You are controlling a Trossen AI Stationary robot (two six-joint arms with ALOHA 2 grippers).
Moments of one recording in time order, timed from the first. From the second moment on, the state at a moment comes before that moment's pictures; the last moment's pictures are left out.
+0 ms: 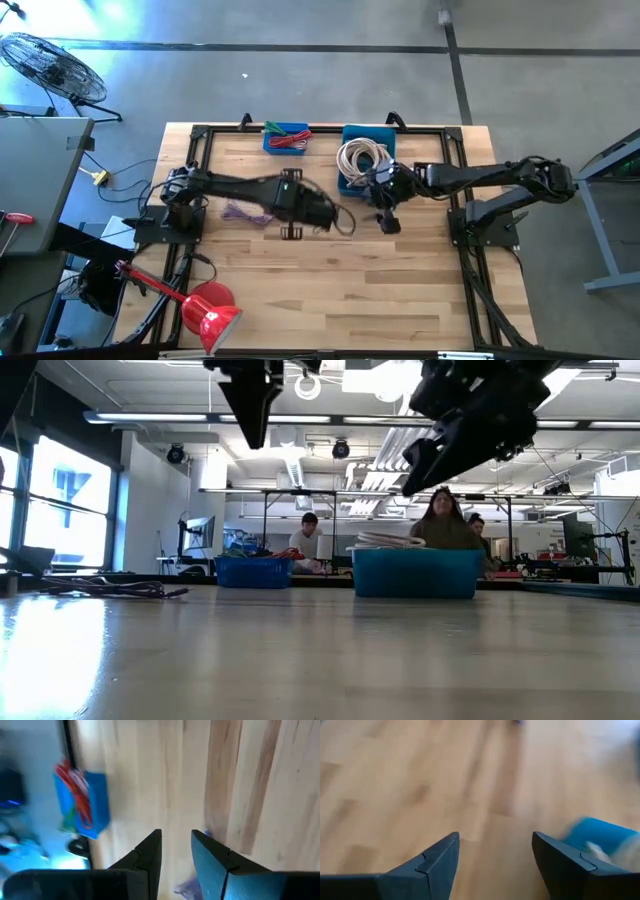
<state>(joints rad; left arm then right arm) -0.16 1.93 1.95 -1.57 -0.49 -0.19 -0.16 1.30 0.82 -0.33 -0.22 -0.28</state>
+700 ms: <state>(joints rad) 0.24 1.56 1.33 -1.54 -0.03 -0.35 0.10 1.30 0.82 -0.45 -0.28 -0.28</state>
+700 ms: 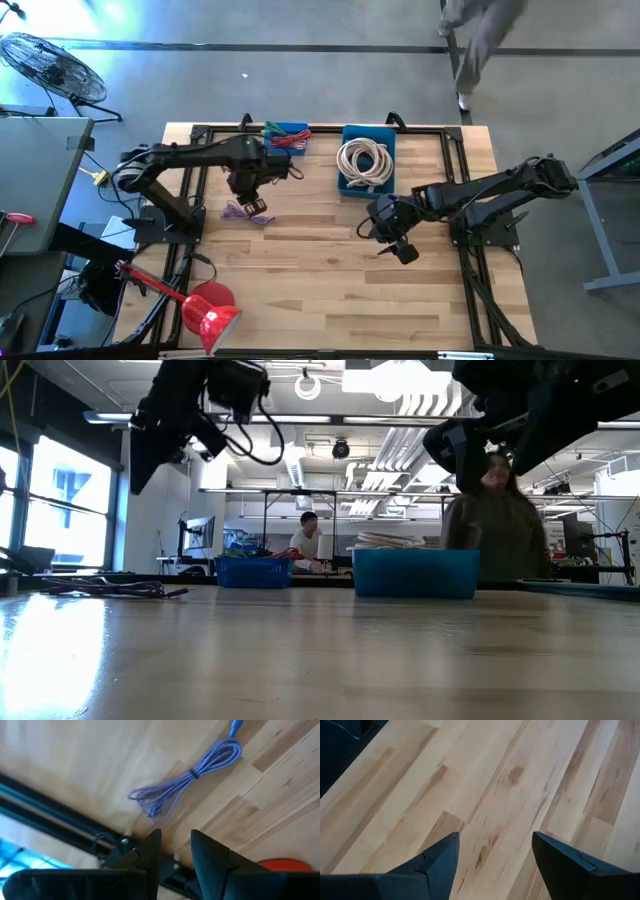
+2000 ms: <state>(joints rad) 0.19 1.54 0.89 -1.05 0.00 0.14 0.10 1.30 0.82 -0.37 -0.23 -0.34</state>
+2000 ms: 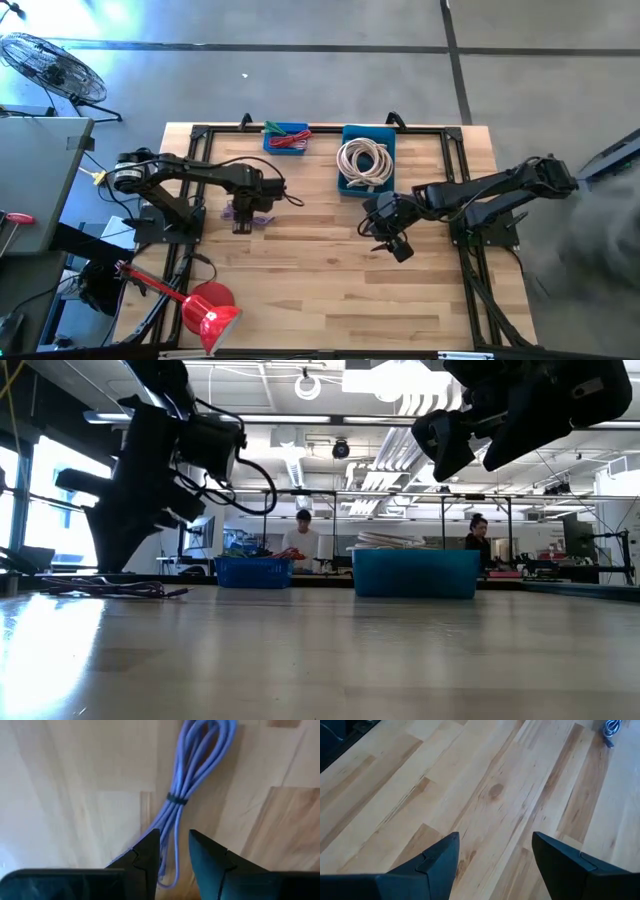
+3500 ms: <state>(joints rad) 0.03 1.57 1.04 -0.94 -0.36 -0.01 0.13 1.30 0.82 -0.34 -0.23 -0.40</state>
